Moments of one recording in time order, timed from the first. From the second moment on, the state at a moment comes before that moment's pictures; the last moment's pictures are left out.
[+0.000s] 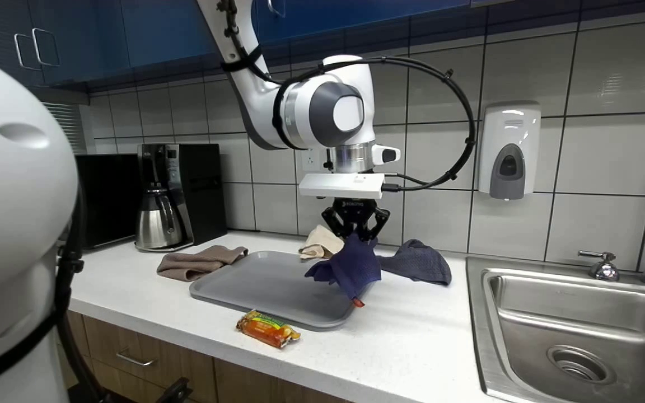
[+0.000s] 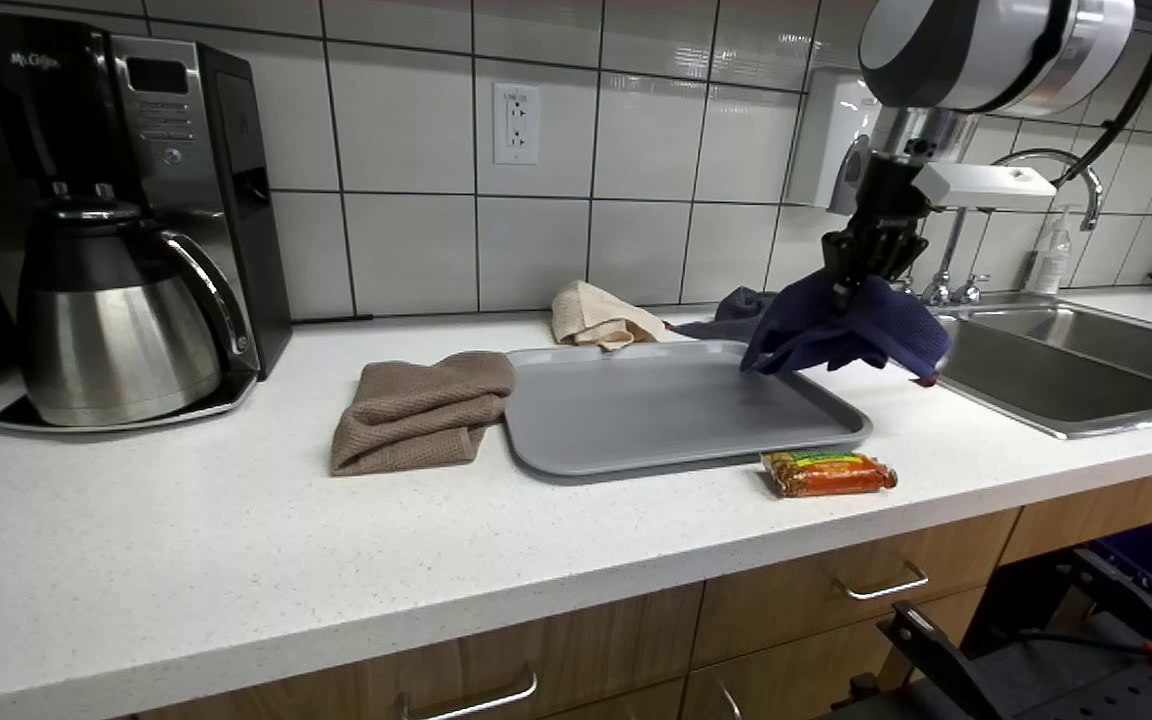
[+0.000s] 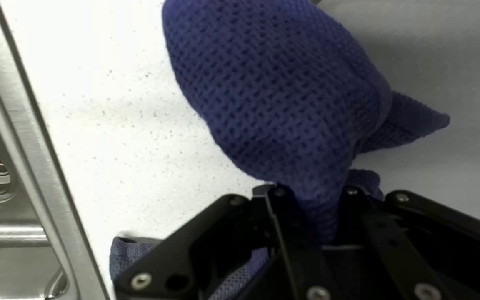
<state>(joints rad) -0.08 0.01 -0.13 -2.51 0.05 2.71 -0.32</state>
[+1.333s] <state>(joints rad) -0.03 0.16 -0.08 -2.49 -0.03 2.78 -0.14</state>
